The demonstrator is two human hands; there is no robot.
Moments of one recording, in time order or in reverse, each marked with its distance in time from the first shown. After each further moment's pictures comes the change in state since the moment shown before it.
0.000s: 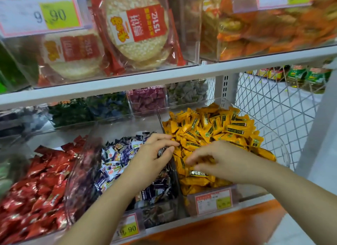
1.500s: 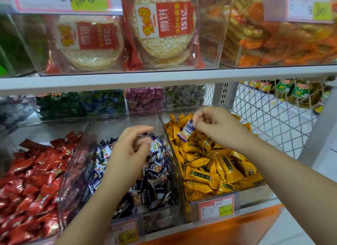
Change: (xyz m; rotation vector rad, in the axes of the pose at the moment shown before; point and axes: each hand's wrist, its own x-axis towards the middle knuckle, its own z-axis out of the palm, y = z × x) left_hand -0.015 -0.006 -0.024 -0.231 0.408 -0.065; right_hand 0.047 -0.014 -0.031 0.173 0.418 0.116
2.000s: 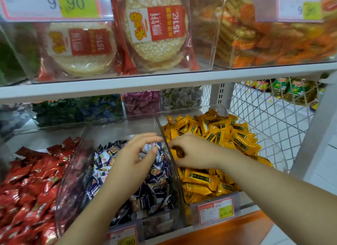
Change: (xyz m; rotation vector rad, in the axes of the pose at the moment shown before) left_hand 0.003 -0.007 0.002 0.129 -0.181 0.073; right_hand 0.009 0.019 0.052 -0.456 -0.417 -0.103
